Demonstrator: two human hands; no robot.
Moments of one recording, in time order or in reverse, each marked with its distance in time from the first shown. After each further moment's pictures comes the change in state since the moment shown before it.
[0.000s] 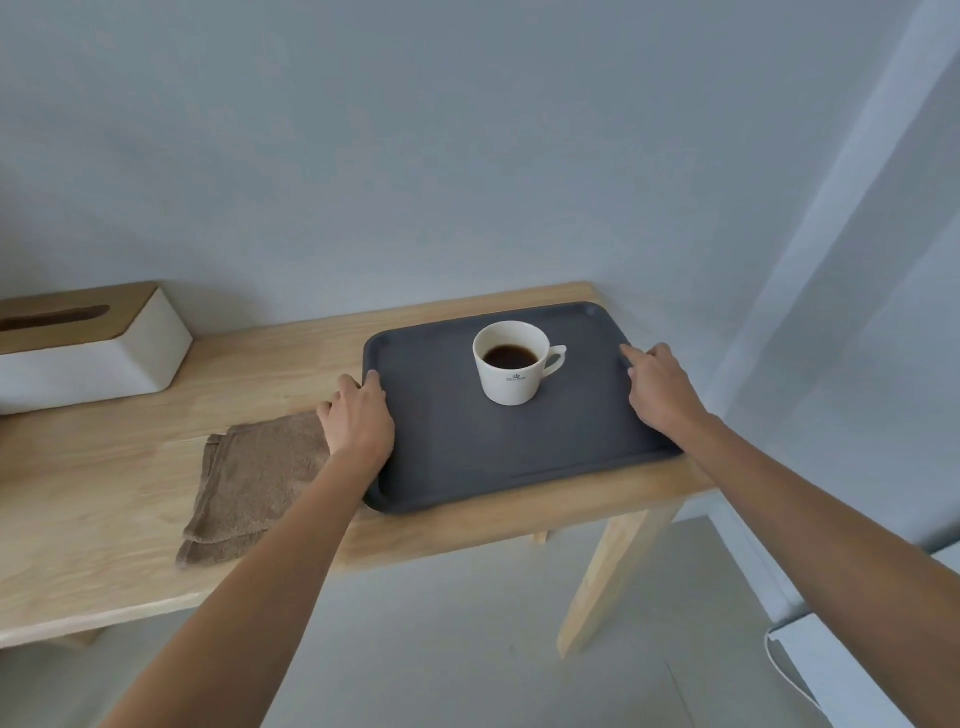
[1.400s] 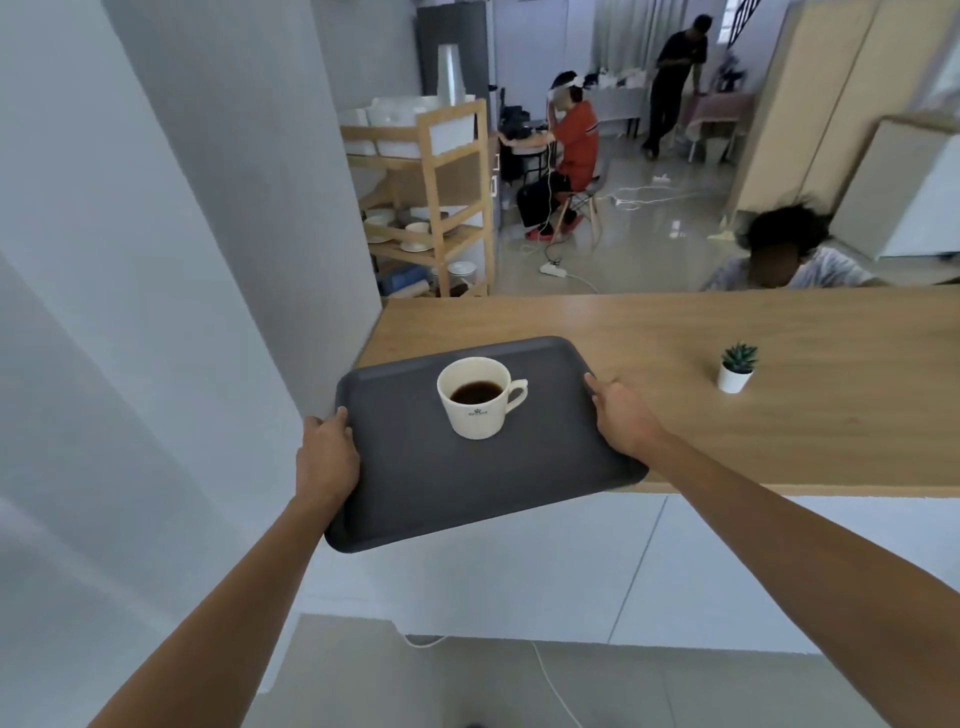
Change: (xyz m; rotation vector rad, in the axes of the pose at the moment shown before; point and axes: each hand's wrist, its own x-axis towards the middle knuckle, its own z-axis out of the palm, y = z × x) left_hand -0.354 0.678 0.108 -0.466 -0.383 1.207; right_hand -0.488 0.515 -0.282 -0.050 0.446 1.086
